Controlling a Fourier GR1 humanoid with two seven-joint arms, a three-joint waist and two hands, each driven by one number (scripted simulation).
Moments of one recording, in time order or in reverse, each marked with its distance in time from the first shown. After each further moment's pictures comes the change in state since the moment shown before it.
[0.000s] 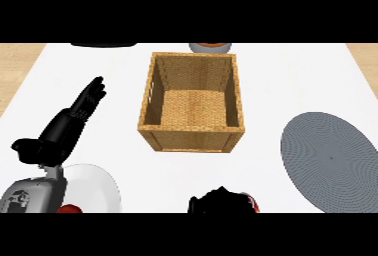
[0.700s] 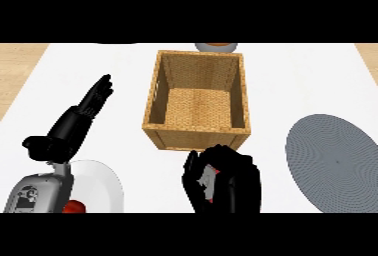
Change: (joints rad) left arm -0.026 -0.018 -0.022 0.016 -0.013 0.004 -0.007; right arm -0.219 0.129 -0.176 -0.006 -0.075 0.076 0.181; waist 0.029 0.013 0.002
